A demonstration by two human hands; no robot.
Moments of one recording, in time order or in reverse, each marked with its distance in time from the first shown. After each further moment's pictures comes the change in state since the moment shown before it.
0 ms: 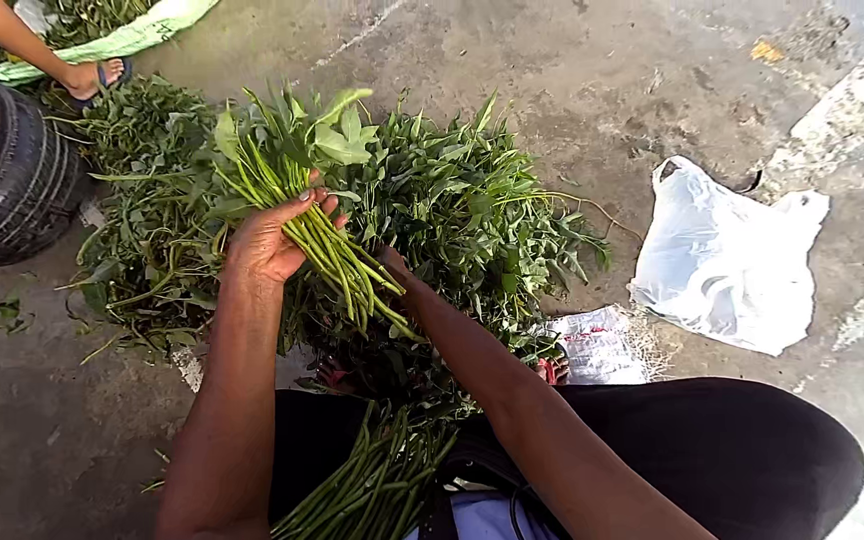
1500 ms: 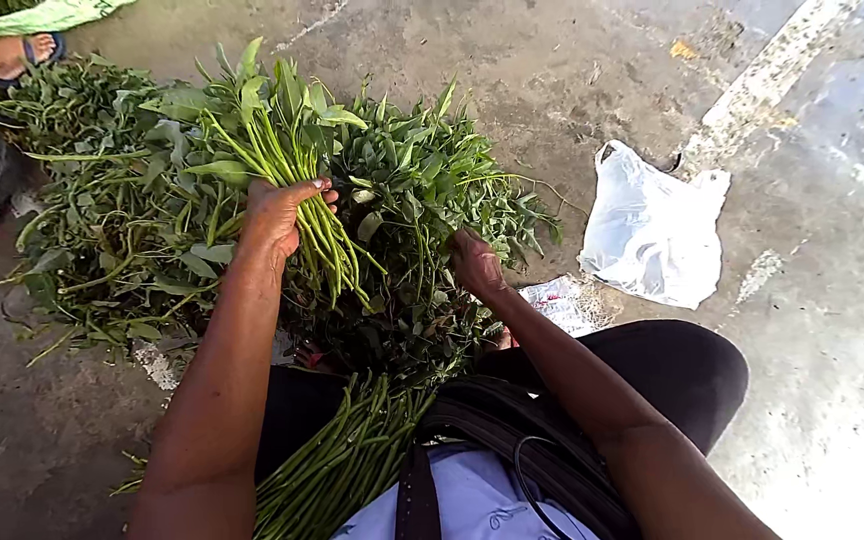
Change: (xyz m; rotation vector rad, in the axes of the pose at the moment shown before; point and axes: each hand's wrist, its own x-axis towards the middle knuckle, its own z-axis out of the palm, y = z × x) left_hand -0.004 -0.032 0.024 0.344 0.060 0.091; right_hand -0.123 0.089 -0.134 -0.651 0.475 -0.305
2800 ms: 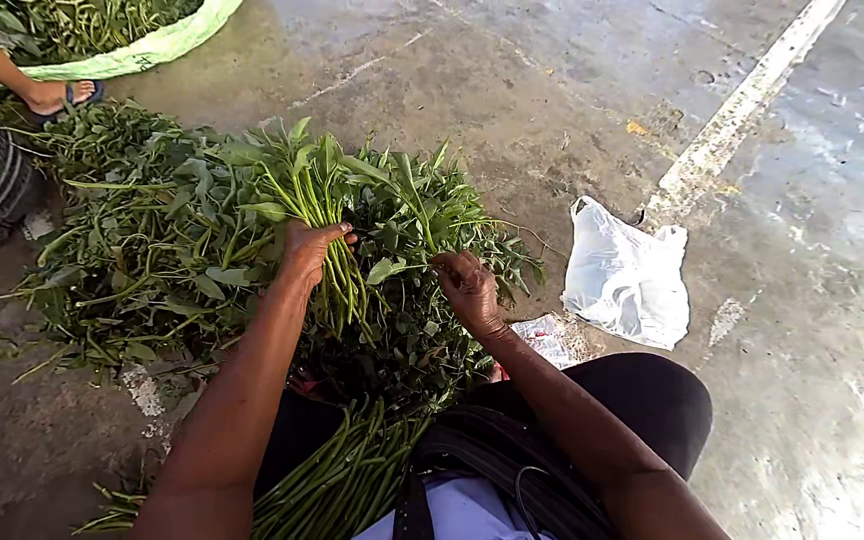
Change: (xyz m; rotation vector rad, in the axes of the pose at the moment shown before) left_hand -0.004 -0.014 0.013 0.038 0.038 -0.028; right_hand -0.027 -0.040 -0.023 0.298 0.505 -0.529
